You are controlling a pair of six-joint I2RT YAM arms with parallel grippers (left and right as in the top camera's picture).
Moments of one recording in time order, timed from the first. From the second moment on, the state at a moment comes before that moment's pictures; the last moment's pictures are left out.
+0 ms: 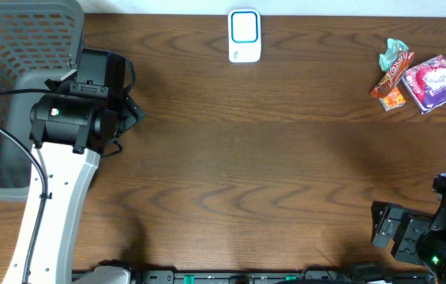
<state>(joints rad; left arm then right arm) -0.16 1.39 1.54 -1.35 -0.33 -0.83 0.15 0.80 1.57 -1.70 0.09 0.38</state>
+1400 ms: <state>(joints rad) -0.16 1.39 1.54 -1.35 -0.33 -0.83 0.15 0.21 0.39 -0.51 -0.05 0.12</state>
